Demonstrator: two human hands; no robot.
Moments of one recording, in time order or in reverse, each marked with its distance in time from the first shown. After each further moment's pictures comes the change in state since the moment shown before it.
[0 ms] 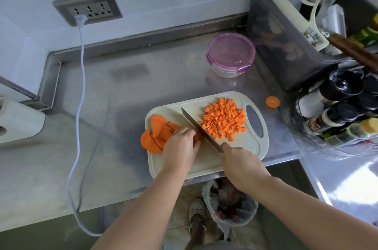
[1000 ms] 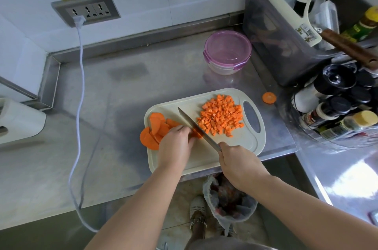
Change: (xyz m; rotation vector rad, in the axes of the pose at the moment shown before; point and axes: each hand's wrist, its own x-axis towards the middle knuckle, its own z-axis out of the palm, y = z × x) left_hand -0.003 -0.001 -0.011 0.001 -0.039 -0.098; right_hand -0.011 0.001 0.005 -0.024 0.066 -0.065
